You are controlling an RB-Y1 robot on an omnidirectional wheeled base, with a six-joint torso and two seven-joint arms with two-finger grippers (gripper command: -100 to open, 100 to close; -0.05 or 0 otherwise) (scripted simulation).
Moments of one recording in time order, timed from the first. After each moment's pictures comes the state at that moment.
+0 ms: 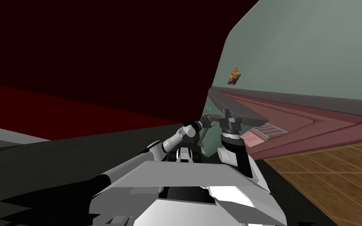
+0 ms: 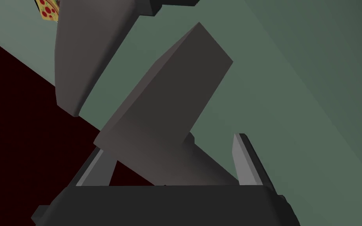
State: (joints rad) left arm -0.60 -0.01 -0.78 -1.41 1.11 0.21 0.17; right arm 0.49 -0.04 -0.05 -2.34 0.12 -0.46 -0.16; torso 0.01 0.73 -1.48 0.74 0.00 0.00
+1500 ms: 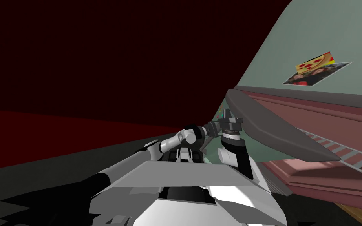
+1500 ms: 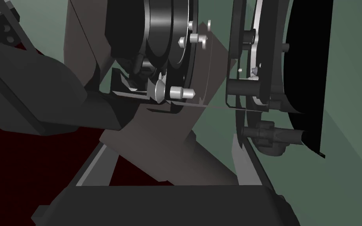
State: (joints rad) left arm -0.62 0.09 -0.96 -1.59 1.27 0.24 0.12; right arm 0.49 -0.03 -0.04 -2.35 0.12 -0.47 -0.16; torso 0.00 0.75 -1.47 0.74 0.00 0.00
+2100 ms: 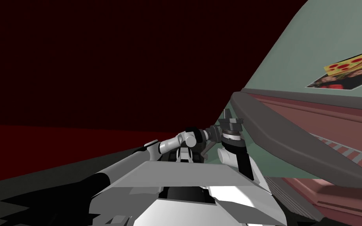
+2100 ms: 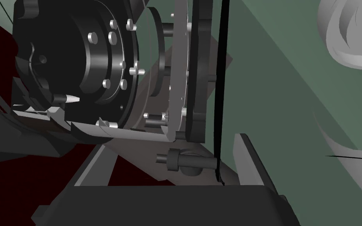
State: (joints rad) left arm -0.62 0.11 -1.03 -1.63 1.32 0.24 0.09; right arm 0.50 -0.03 -0.03 -2.36 0.12 -0.48 -0.16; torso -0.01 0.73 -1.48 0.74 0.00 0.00
